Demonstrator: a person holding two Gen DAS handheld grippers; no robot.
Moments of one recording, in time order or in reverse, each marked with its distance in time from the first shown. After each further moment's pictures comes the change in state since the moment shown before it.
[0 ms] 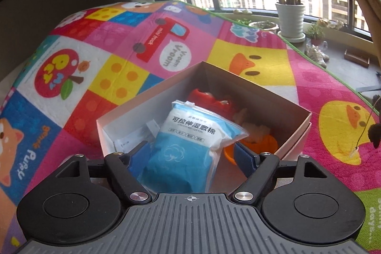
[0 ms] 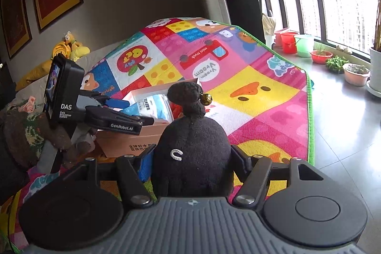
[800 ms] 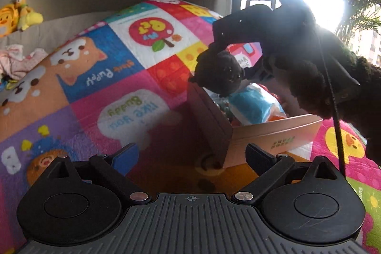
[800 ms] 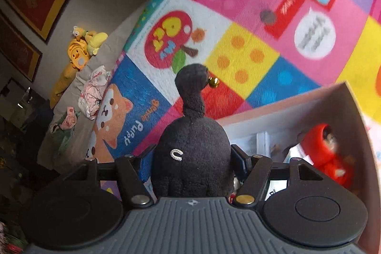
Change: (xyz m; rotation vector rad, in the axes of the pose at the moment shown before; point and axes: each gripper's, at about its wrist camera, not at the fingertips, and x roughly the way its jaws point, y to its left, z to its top) left arm -0.109 0.075 -0.118 -0.414 -0.117 0.085; right arm 0.292 0.092 0.116 0.349 0.426 0.294
